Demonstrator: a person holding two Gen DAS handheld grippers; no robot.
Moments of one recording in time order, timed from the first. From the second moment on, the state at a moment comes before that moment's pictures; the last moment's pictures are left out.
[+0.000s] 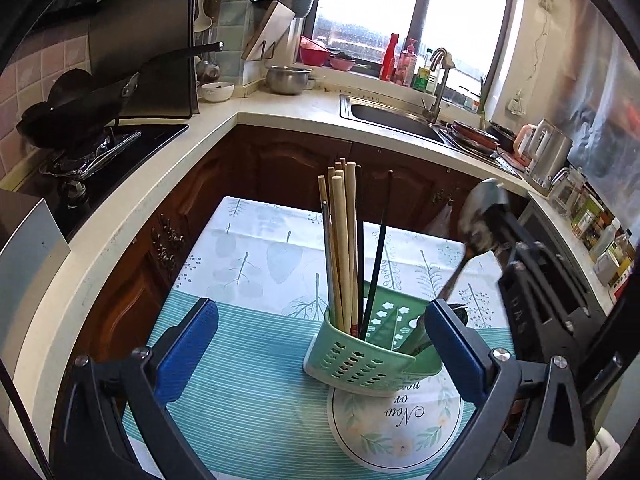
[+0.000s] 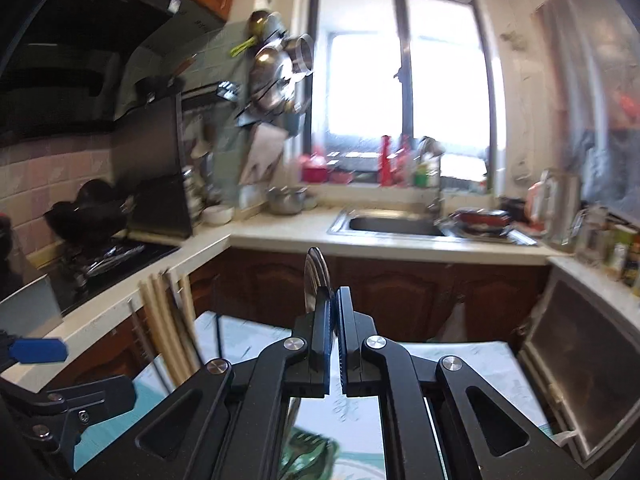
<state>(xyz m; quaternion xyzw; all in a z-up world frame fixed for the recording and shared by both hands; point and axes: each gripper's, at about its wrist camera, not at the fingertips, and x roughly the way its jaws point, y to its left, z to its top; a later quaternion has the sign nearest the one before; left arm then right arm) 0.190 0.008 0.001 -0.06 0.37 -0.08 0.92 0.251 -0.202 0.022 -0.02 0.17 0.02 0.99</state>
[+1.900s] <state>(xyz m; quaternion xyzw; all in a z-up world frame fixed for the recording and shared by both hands) 0.013 -0.003 -0.011 0.01 0.41 -0.05 0.91 -0.113 -0.228 -0.020 0.09 0.39 0.01 0.92</state>
